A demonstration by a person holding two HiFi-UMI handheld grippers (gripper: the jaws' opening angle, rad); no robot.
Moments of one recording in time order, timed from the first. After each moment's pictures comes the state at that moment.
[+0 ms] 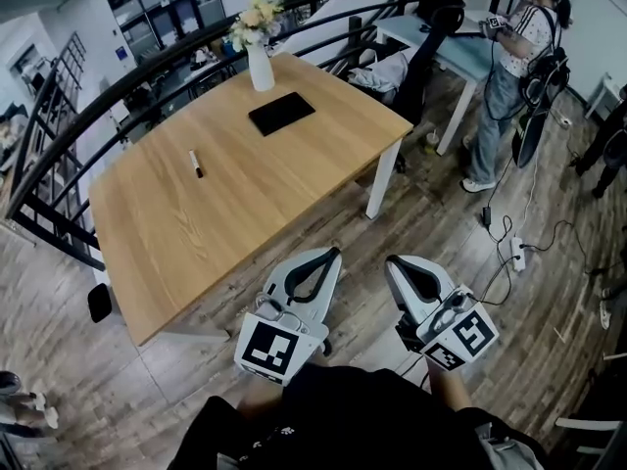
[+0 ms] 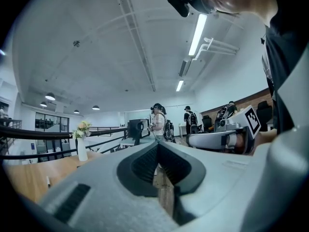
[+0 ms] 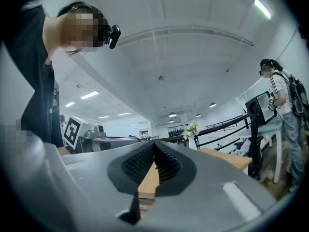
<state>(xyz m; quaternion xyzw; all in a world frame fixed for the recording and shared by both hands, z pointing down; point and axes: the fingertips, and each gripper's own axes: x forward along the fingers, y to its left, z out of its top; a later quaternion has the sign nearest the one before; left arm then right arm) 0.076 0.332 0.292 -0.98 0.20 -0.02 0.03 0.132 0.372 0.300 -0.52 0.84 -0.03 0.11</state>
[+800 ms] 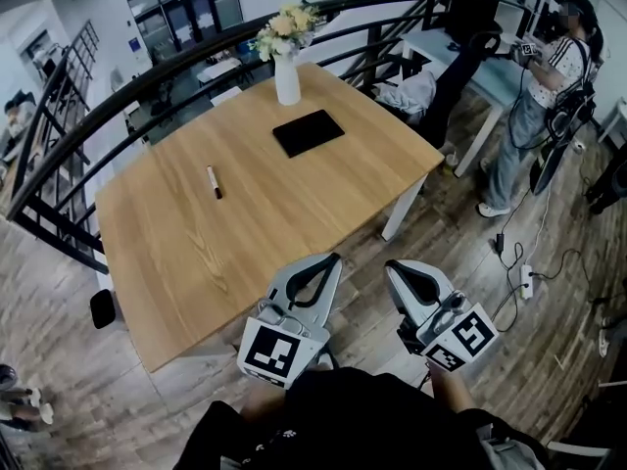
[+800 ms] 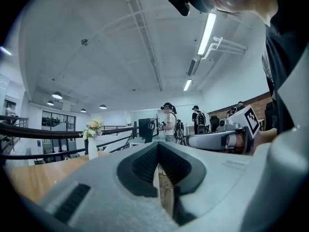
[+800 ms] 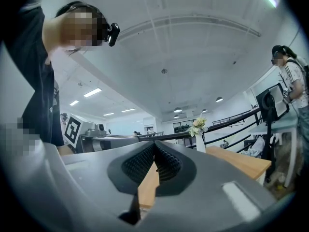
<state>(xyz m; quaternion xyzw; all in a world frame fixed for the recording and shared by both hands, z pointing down) 0.046 0.205 0.289 -0.97 0.24 -0.02 0.02 0.104 0.241 0.298 -0.49 0.87 -0.04 0.09</state>
